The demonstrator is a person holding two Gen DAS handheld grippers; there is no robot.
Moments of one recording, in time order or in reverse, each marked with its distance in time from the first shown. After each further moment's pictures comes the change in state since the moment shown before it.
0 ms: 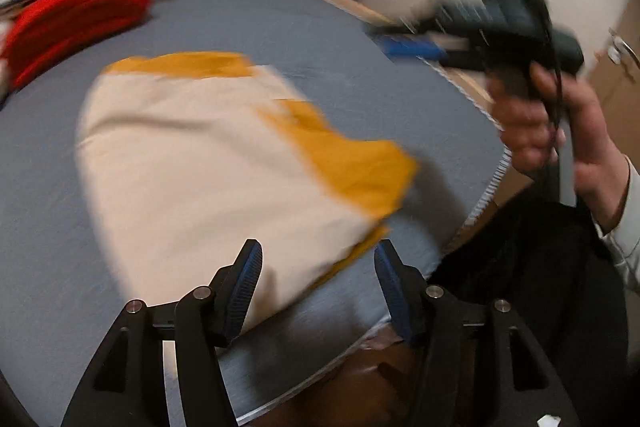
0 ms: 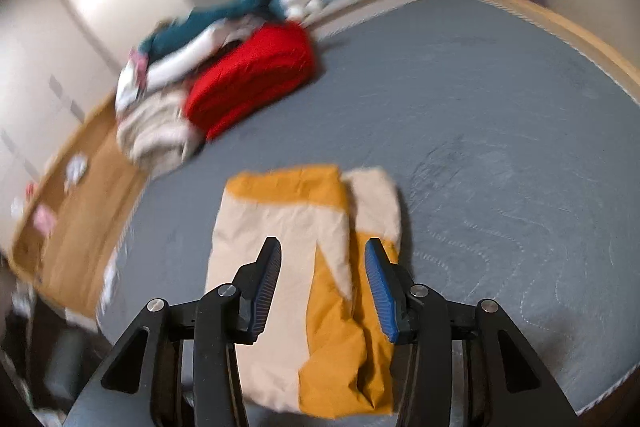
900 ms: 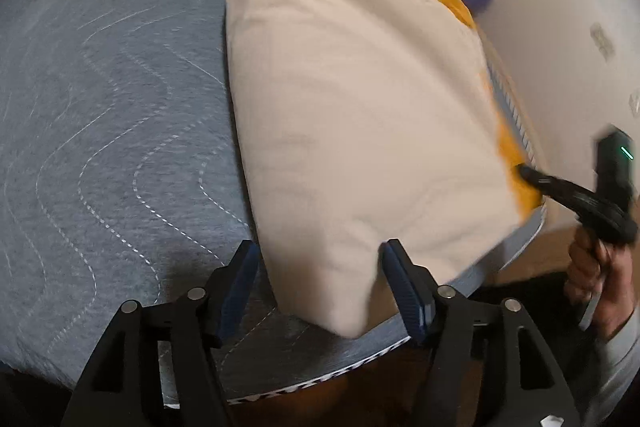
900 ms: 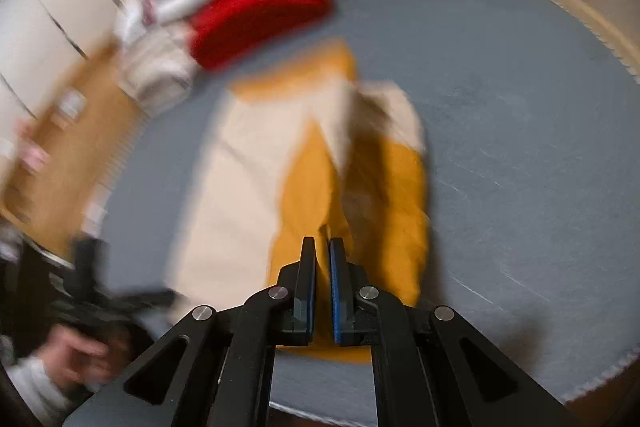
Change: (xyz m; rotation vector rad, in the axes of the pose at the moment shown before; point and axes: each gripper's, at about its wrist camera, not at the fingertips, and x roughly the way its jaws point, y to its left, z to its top) left arm 0.052 0.120 -0.044 -0.427 0.145 -0.016; right arm 0.033 -0.002 -0.079 -0.065 0.191 -0.116
